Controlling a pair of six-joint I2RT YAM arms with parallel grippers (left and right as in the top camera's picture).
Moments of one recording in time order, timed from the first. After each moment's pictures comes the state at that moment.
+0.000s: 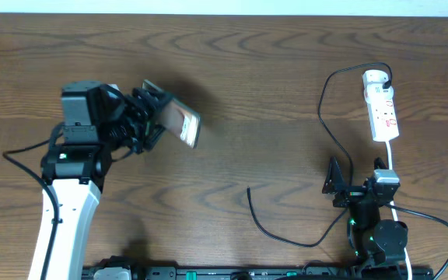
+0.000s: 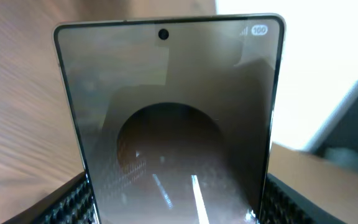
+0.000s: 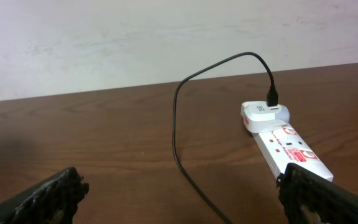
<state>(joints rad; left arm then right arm) 0.02 1.18 1.00 -0.51 0.66 -1.32 0.11 0.01 0.01 -0.06 0.09 0.15</state>
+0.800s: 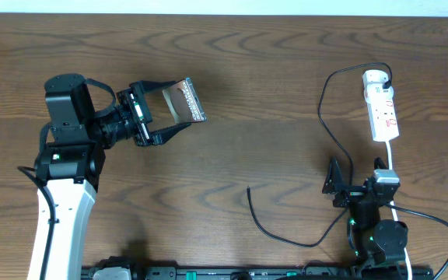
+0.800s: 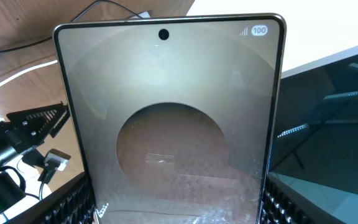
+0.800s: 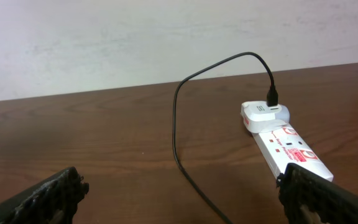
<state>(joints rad) 0.06 1.18 1.00 -0.37 1.05 -2.09 0.11 0.01 0.01 -0.06 0.09 0.15</state>
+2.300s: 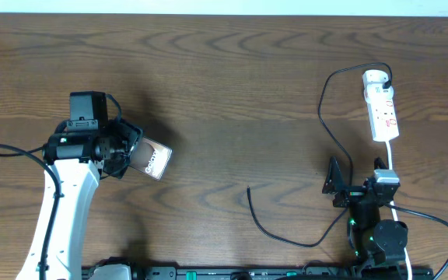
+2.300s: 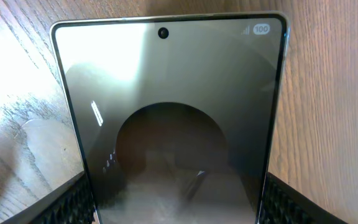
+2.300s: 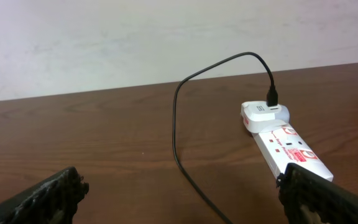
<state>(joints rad) 0.06 1.30 1.00 -0.90 0.14 -1.04 0.11 0.01 0.01 -0.06 0.09 0.15</state>
